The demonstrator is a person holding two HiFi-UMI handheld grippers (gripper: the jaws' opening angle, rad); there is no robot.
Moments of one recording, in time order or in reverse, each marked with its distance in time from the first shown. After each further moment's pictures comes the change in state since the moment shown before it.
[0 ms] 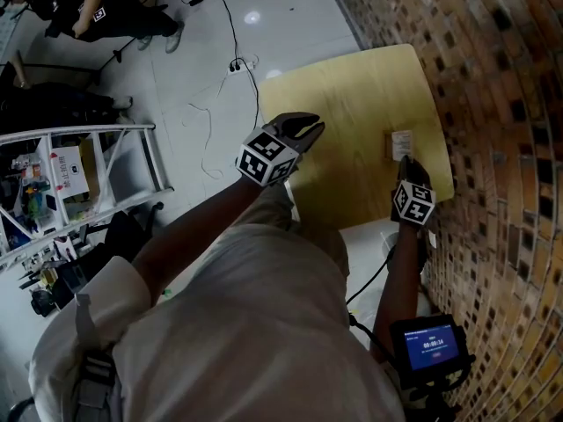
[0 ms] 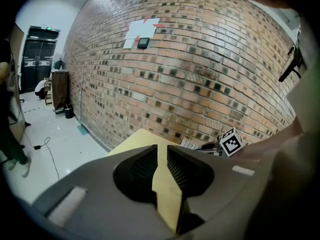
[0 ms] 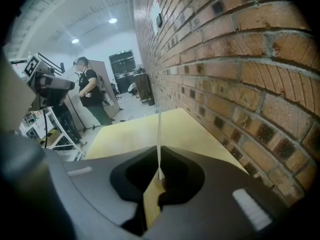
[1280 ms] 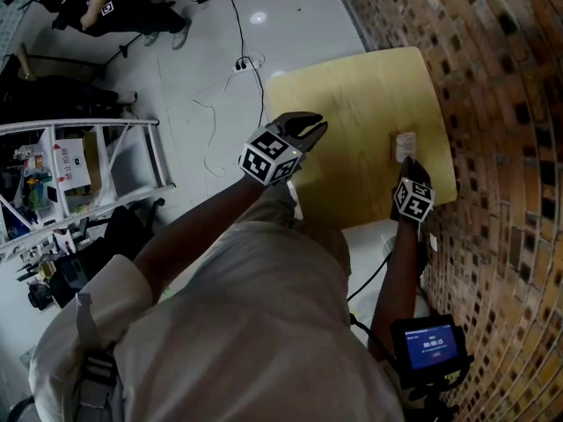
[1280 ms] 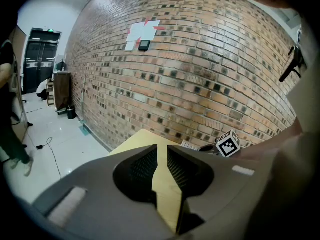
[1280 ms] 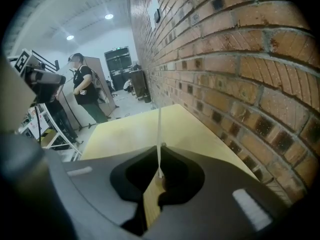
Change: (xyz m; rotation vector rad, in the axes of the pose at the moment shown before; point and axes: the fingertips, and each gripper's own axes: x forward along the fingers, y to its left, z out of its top) left arm -0.004 0.000 -0.003 -0.003 -0.006 0.021; right arm 0.013 -0.006 -0.014 0.022 0.042 -0.045
